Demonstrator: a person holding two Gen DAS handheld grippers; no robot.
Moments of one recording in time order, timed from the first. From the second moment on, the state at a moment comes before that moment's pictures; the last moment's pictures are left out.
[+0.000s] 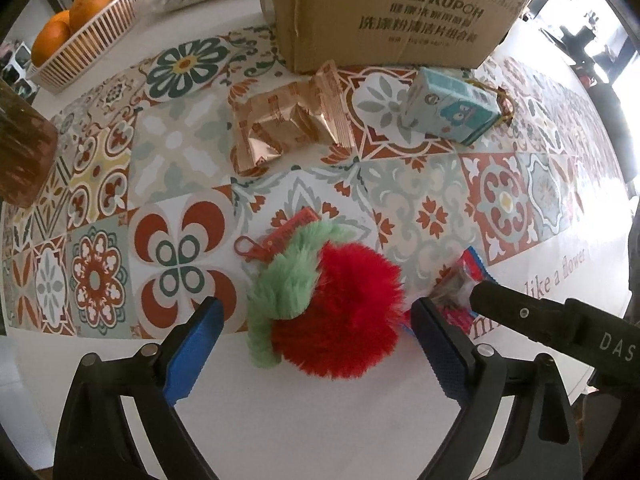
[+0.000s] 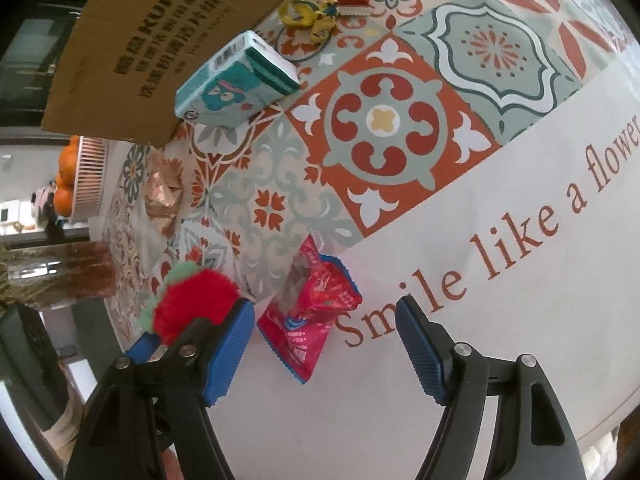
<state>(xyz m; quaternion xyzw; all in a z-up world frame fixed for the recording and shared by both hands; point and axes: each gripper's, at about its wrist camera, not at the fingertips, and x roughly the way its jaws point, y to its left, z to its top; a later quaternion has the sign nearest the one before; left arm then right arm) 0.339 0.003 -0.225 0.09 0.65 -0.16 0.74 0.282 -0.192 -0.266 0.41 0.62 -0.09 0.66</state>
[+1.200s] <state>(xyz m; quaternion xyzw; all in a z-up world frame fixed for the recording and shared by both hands) 0.334 0.003 -0.257 0.01 0.67 -0.16 0.72 0.298 -0.175 -0.270 0.37 0.63 -0.09 0.67</state>
